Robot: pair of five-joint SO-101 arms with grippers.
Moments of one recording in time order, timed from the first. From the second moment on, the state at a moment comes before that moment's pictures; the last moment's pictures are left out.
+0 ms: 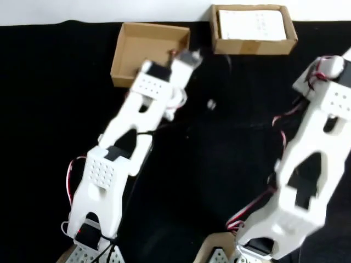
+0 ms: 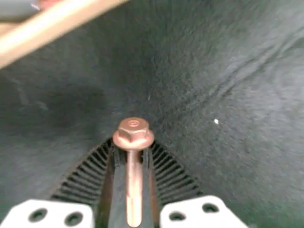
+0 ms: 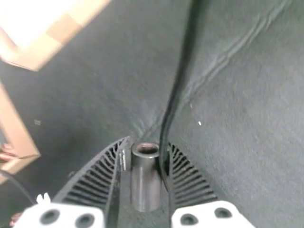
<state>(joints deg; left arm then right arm) 16.9 42.6 -49.2 94.8 -3.3 15.6 7.4 -45.1 100.5 -19.4</state>
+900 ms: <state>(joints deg) 12.9 -14.5 -56.1 101.5 4.3 -28.4 -77.3 65.4 48.3 10.8</state>
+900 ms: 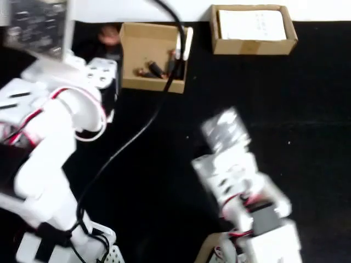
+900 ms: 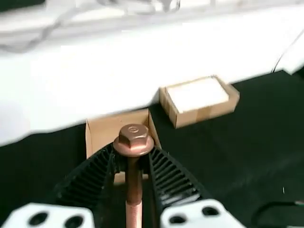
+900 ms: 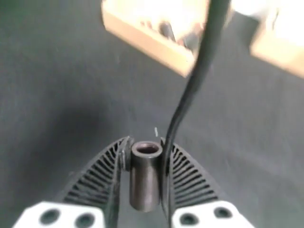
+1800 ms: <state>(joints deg) 29.2 -56.5 44.5 35.6 10.1 -30.2 -82.1 86.7 13.1 -8.0</state>
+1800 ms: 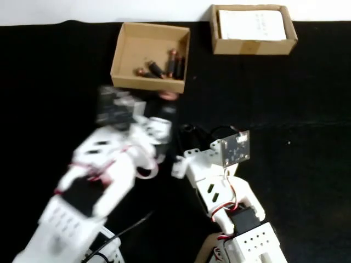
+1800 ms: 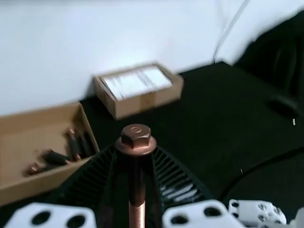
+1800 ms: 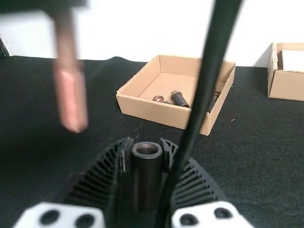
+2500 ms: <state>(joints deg) 30.0 -38.7 31.1 43.0 16.8 -34.1 -82.1 86.7 12.5 -8.0</state>
